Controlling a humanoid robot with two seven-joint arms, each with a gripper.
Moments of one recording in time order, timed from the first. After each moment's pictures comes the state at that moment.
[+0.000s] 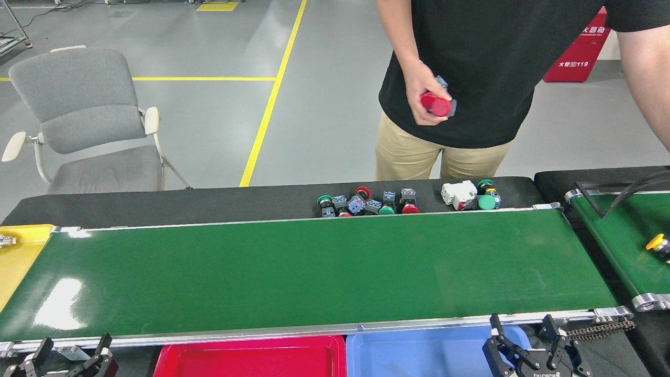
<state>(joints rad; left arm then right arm) 0.25 0.13 0.52 -1.60 -1.44 -0.42 -0.03 0.29 -0.06 -0.03 -1.75 1.32 -0.01 -0.05</state>
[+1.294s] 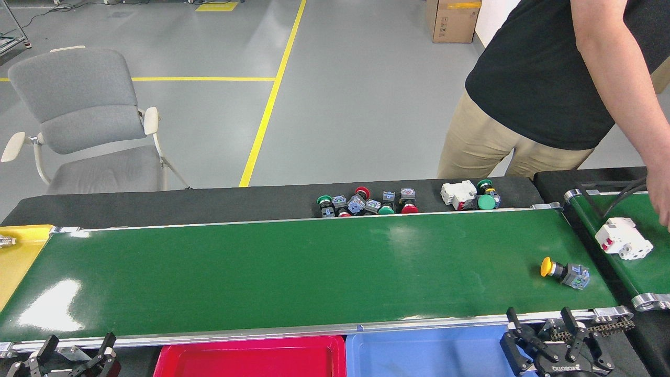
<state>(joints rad) 0.25 0.13 0.52 -1.60 -1.44 -0.45 -0.03 0.25 -0.15 -0.15 -1.72 1.19 -0.02 0.02</state>
